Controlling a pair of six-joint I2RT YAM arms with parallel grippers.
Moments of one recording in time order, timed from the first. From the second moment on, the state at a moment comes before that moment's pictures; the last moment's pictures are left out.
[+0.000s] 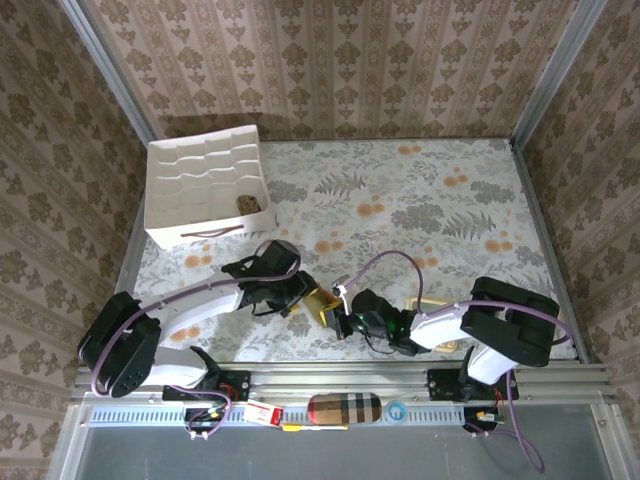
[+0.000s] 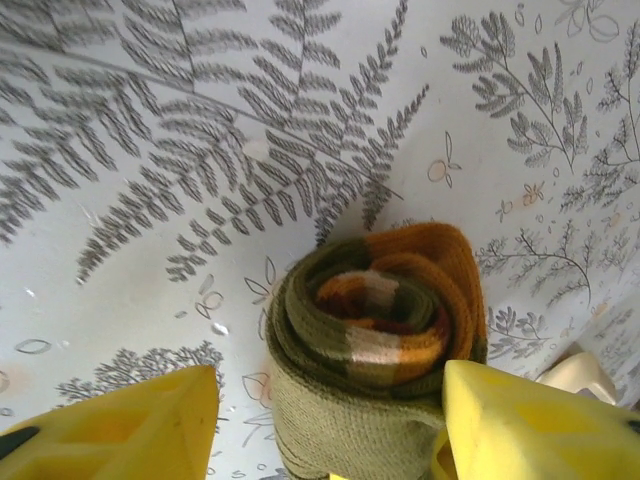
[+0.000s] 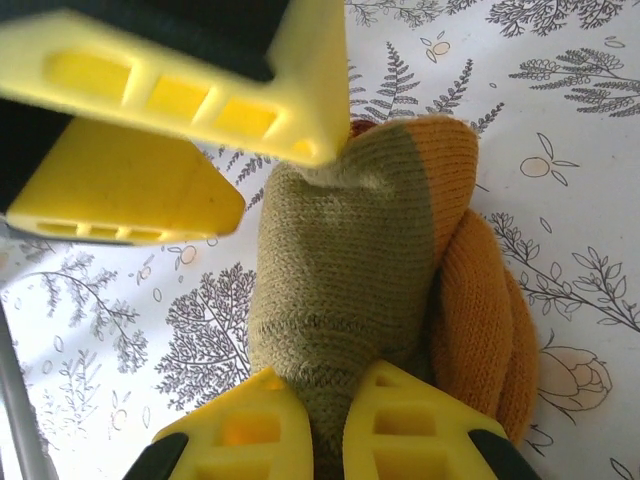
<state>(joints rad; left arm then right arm) -0.81 1.32 0.67 -0.39 0.22 -1.36 1.04 1.59 0.37 0.65 0.05 0.53</state>
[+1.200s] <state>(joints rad) -0.87 1.58 0.91 -0.69 0.16 -1.39 1.02 1.18 0.31 0.28 0.17 0.38</state>
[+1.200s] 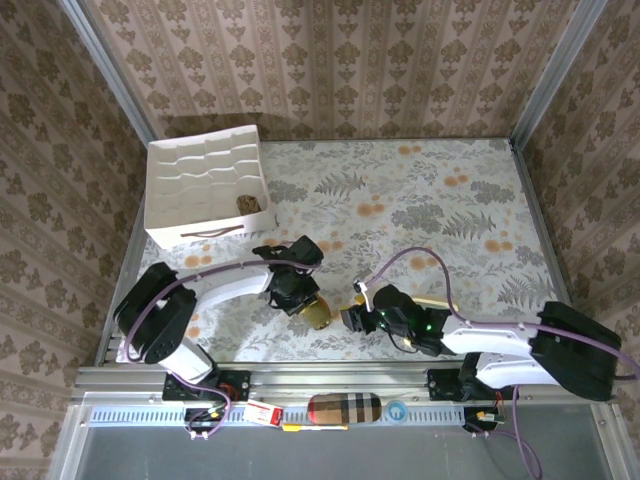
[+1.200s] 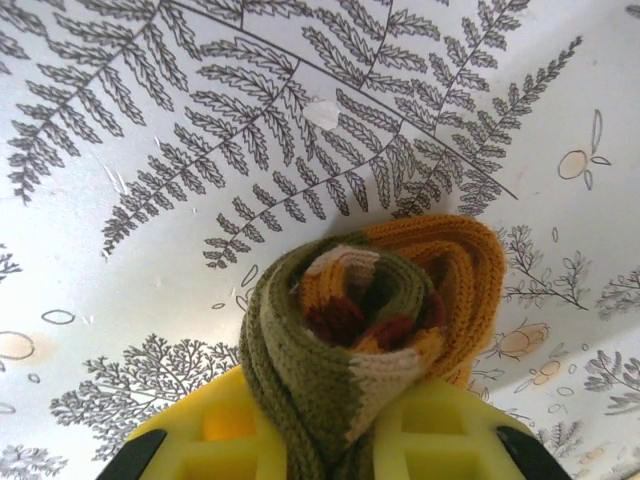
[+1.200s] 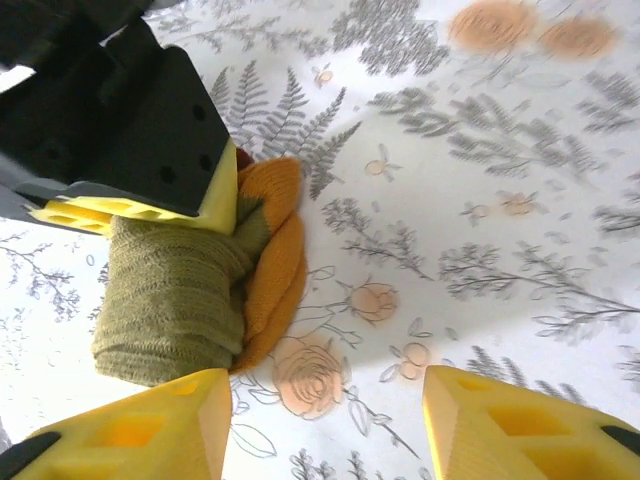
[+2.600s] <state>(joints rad) -0.83 1.70 1.03 -0.81 0.23 -1.33 1.18 1.64 0.70 0.13 0.33 0.23</state>
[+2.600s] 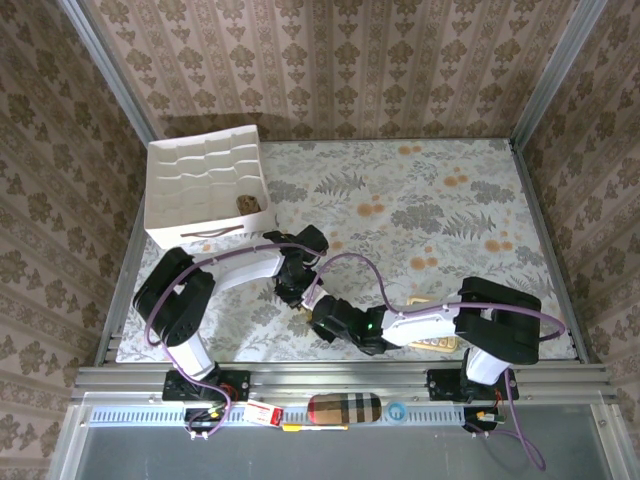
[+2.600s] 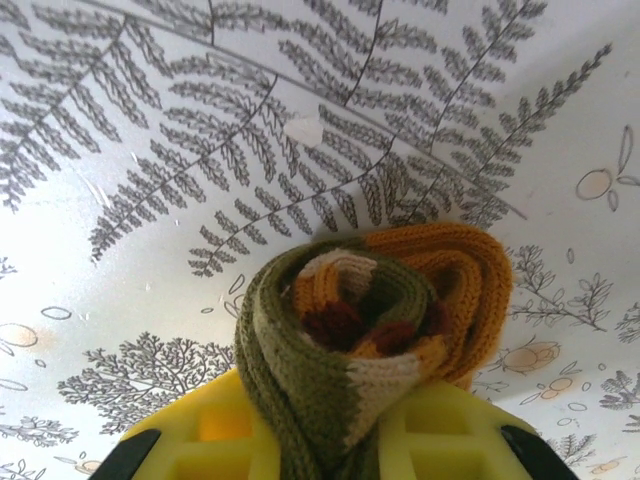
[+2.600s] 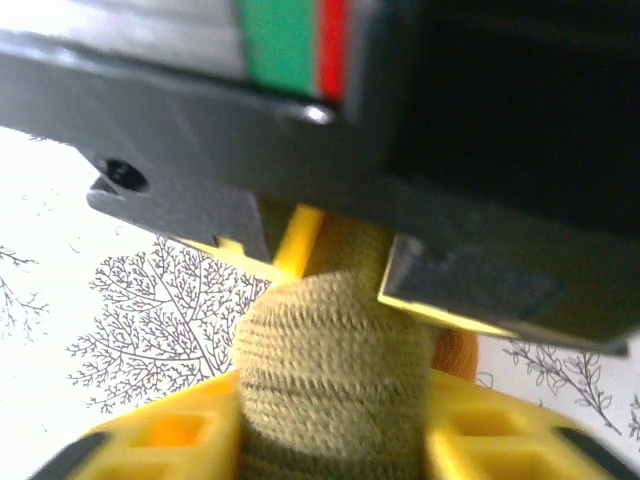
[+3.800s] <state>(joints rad) -0.73 1.48 0.63 -0.08 0.29 -1.35 0.72 1.75 0.53 0.55 -0.52 0.58</state>
